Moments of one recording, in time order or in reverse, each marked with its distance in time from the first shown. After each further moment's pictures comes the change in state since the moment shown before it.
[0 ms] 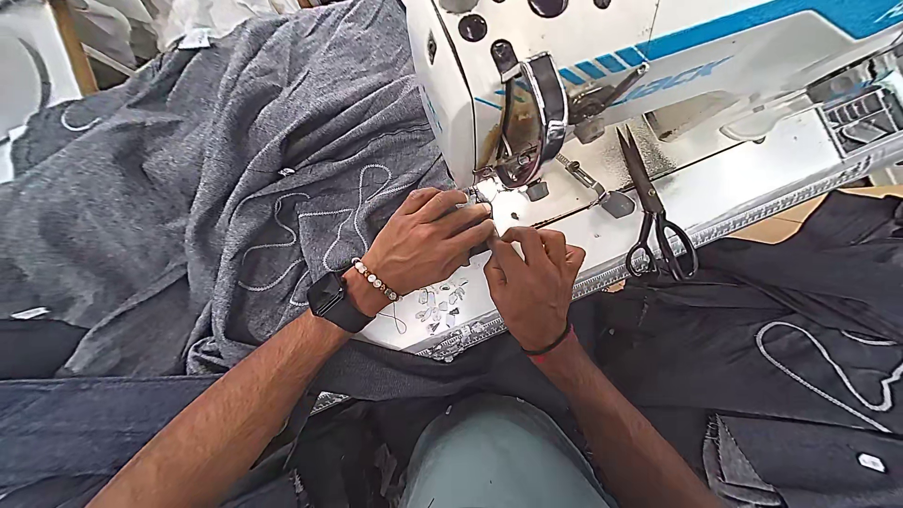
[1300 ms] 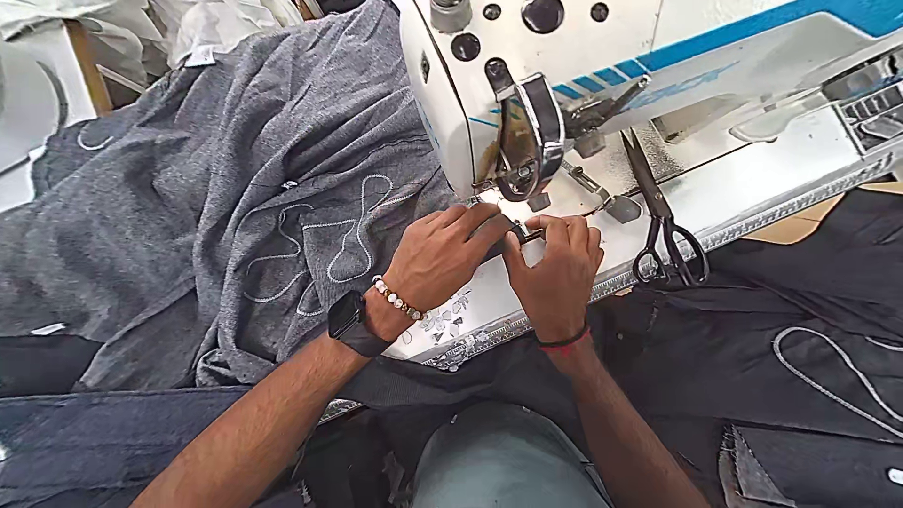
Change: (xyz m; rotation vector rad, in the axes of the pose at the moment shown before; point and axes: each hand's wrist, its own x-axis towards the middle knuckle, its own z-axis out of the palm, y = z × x) left_hand 0.025 0.023 -0.005 -0.063 0.052 -0.155; right_hand 0.021 0.014 -0.003 0.045 -0.077 0.368
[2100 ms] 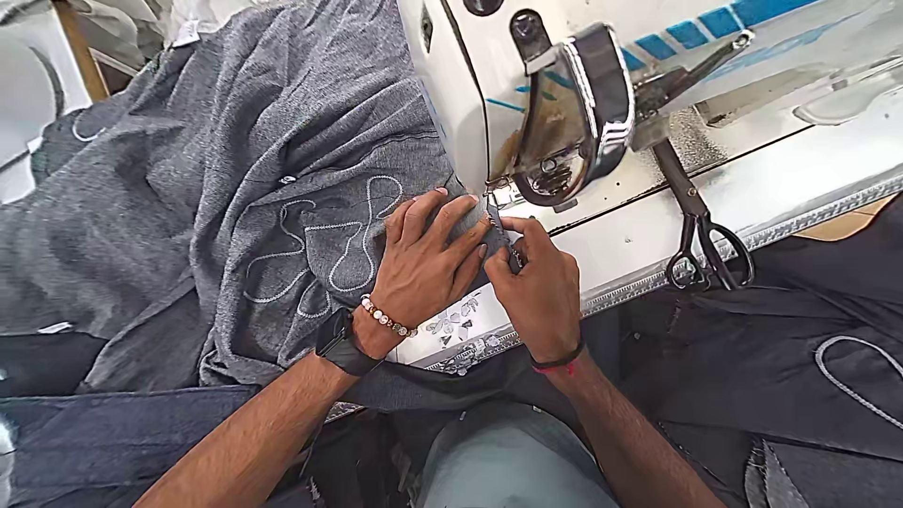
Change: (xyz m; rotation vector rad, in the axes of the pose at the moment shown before) left_hand -0.041 -0.010 0.012 0.077 -0.045 -0.217; right_hand -0.007 -0.037 -0.004 0.288 -0.257 0.096
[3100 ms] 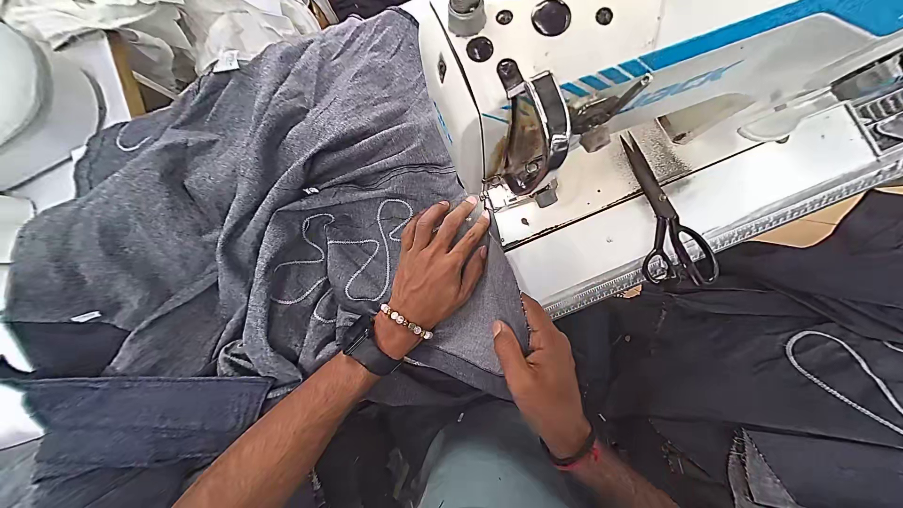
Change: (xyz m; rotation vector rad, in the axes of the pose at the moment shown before) left_hand -0.006 0.019 0.007 -0.040 -0.014 -0.118; right_hand -0.092 0.014 -0.020 0.510 -0.118 -0.008
